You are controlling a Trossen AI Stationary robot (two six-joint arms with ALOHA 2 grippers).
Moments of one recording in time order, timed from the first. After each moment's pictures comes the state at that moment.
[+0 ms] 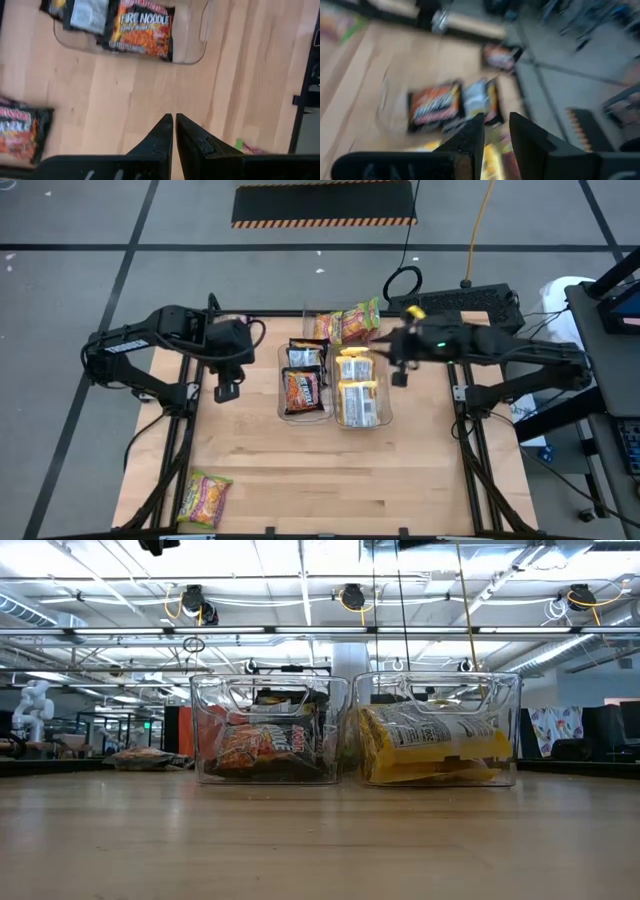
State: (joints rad) left arm 0.08 1.34 1.68 -1.57 0.07 -0.14; right arm -0.08 1.10 1.22 -0.61 0.21 -0.27
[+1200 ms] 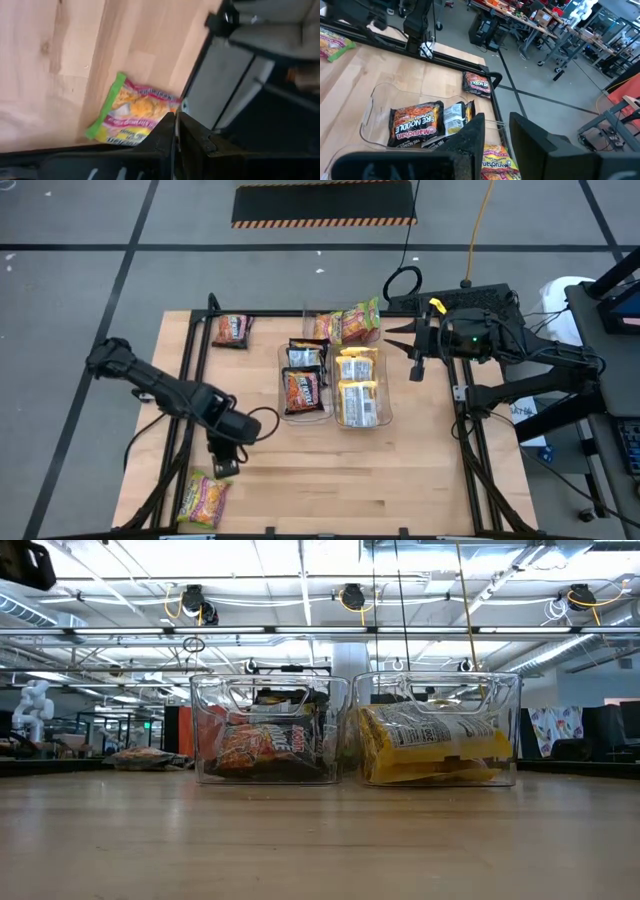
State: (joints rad) left arm -0.43 1.34 1.14 -1.08 0.53 -0.85; right arm -0.08 0.96 1.22 -0.58 0.24 -0.39
